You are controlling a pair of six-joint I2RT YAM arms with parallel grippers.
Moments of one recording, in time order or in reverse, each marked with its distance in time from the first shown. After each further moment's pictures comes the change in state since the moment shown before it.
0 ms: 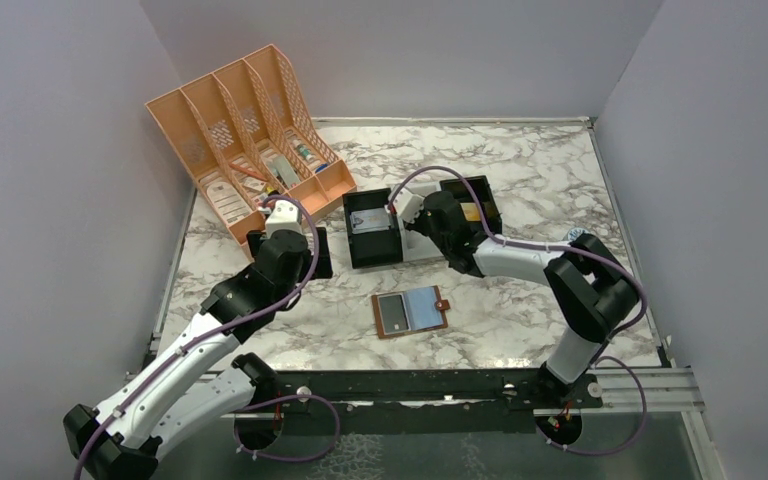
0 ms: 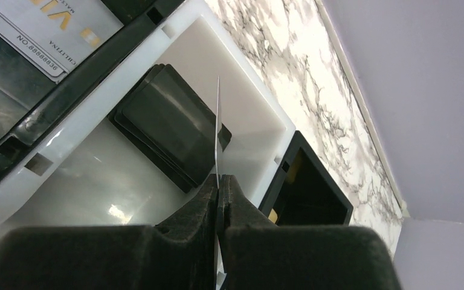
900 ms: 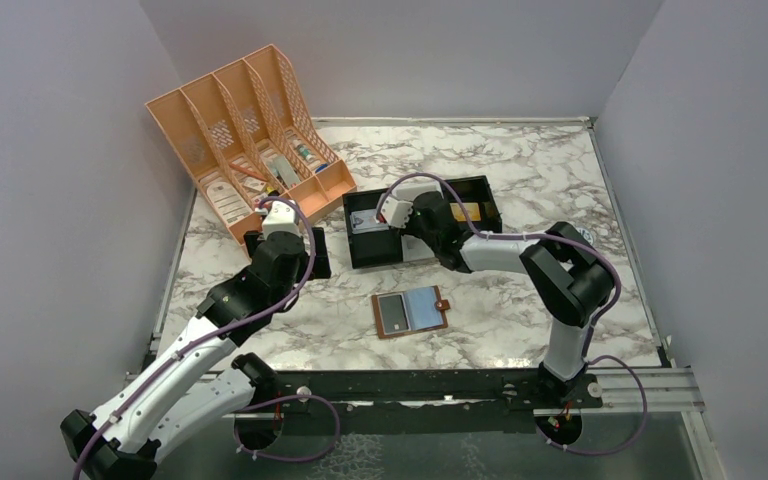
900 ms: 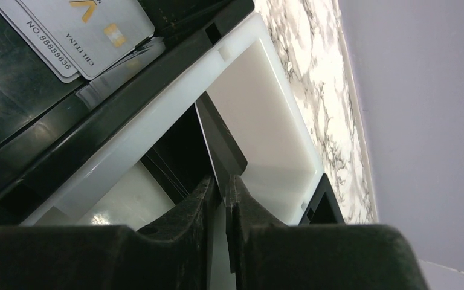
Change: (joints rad) left arm 0.000 -0.023 0.000 -0.003 -0.003 0.006; right arm -0.006 0.147 0.062 0.042 -0.045 -0.157
